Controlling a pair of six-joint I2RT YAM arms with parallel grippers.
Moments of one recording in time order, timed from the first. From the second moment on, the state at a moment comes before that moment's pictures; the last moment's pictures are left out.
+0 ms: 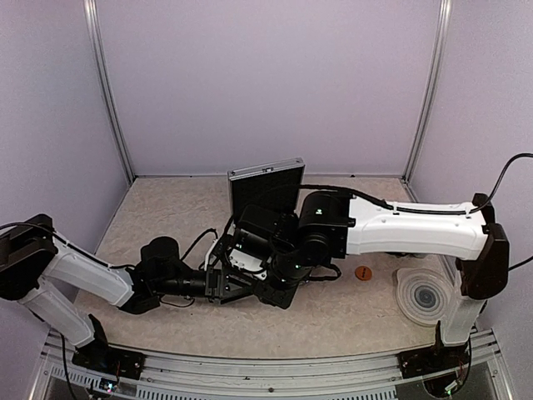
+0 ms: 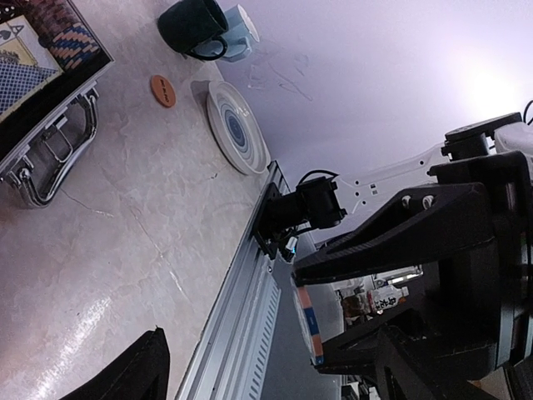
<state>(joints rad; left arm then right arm) -0.92 1.49 0.40 0.93 0.58 -1.02 1.32 1.86 1.74 -1.09 0.16 0.10</state>
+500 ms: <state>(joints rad) -0.93 1.56 0.43 0.98 0.61 -1.06 1.33 1.89 1.76 -1.11 0.18 0.10</state>
